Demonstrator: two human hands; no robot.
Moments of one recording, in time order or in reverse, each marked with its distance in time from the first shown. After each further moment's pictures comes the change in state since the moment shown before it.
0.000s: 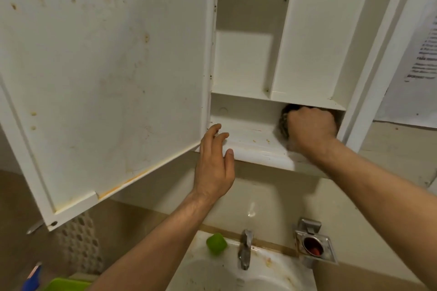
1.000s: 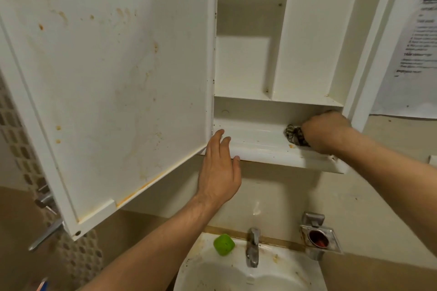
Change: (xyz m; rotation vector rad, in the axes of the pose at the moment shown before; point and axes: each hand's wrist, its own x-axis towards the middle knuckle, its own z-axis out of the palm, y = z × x) left_hand -0.004 0.004 -0.017 0.211 -0.183 -0.012; right_hand -0.006 0.025 -0.004 -0.227 -0.429 -0.085
